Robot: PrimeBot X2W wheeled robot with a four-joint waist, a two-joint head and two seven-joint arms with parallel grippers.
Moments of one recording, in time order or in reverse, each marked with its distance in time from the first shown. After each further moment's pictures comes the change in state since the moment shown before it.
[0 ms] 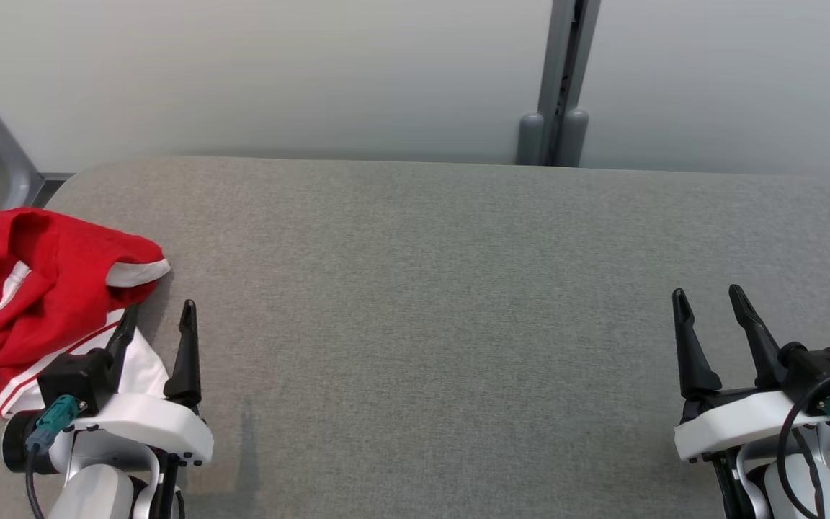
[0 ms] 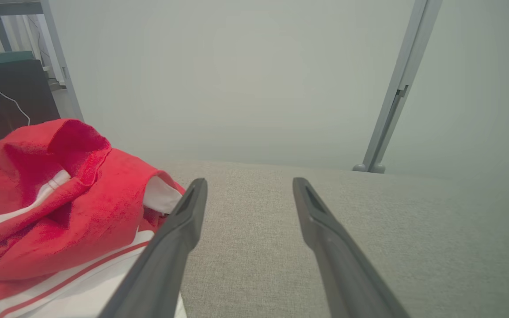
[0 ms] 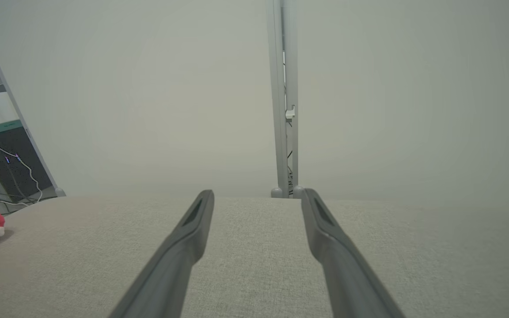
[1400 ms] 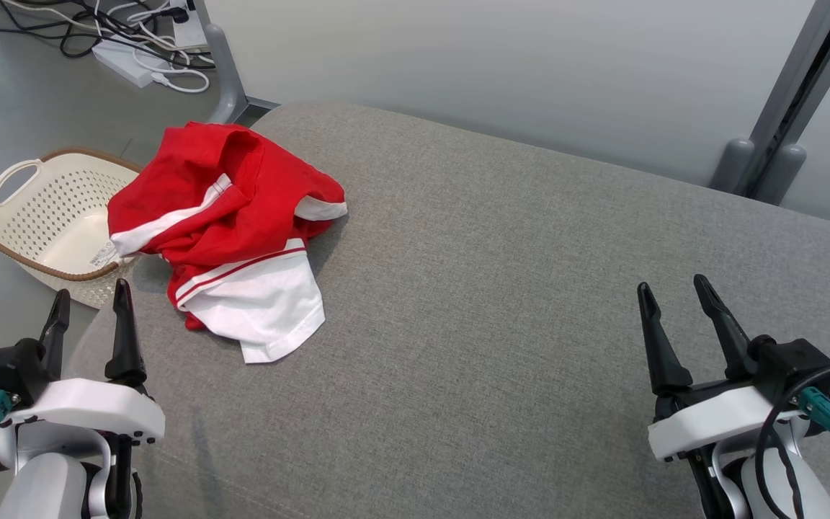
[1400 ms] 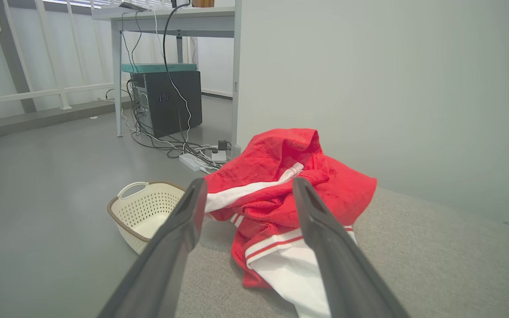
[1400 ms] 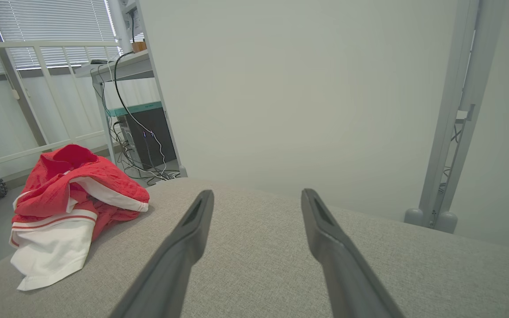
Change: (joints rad) left arm -0.018 0.048 0.070 0.002 -0.070 0.038 -0.032; right arm -0.007 0.007 0.076 -0.052 0.004 0.000 0.018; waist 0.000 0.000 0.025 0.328
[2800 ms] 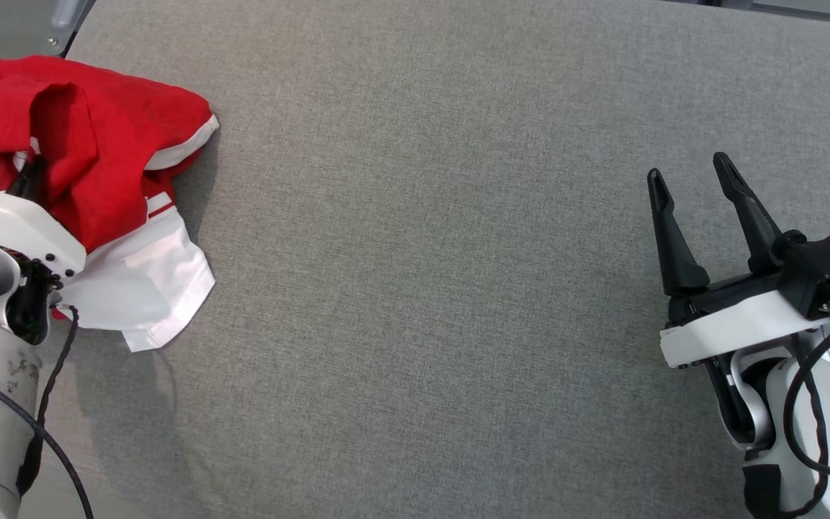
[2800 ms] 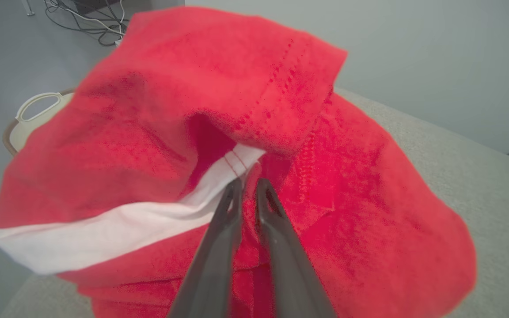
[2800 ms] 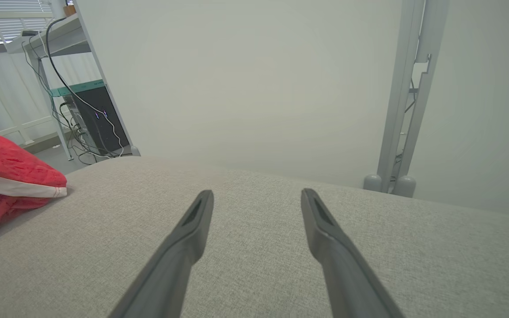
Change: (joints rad) left arm -0.662 0.058 -0.041 0.749 -0.162 -0.221 0.169; right arm -0.169 -0.042 0.013 -0.149 -0.052 0.000 0.103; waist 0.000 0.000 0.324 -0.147
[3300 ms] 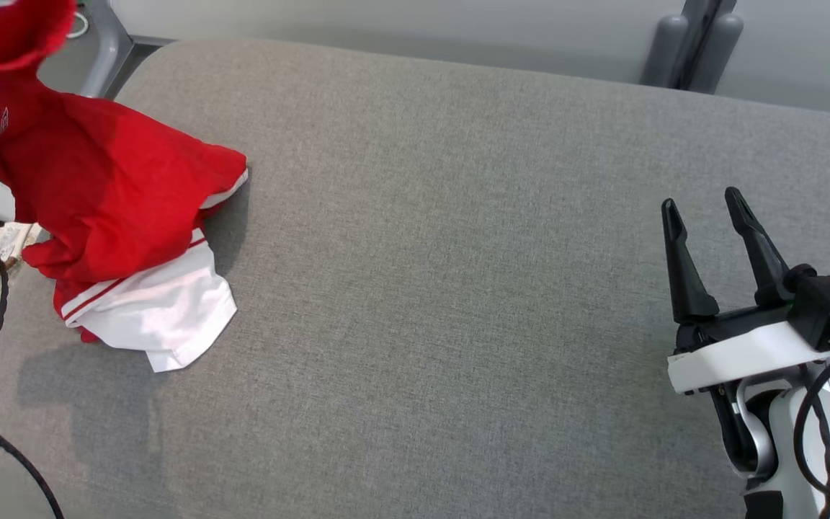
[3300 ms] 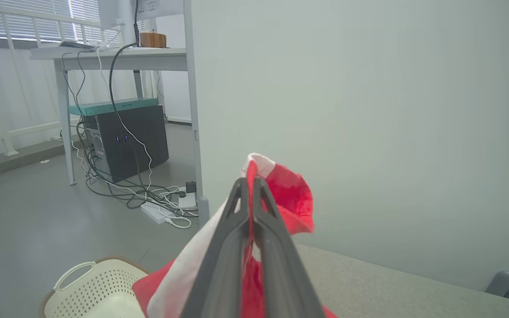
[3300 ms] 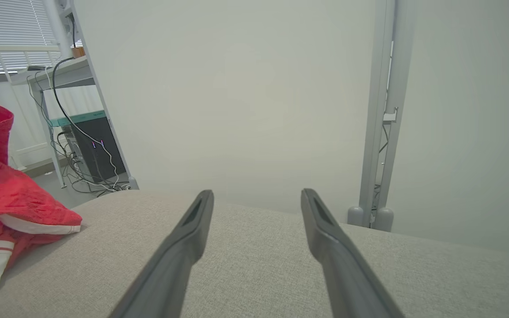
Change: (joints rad) left arm -0.001 0.095 0.007 -0.204 0.066 0.027 -0.214; right arm 0.060 0.017 -0.038 0.026 0.024 0.000 -0.044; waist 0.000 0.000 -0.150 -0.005
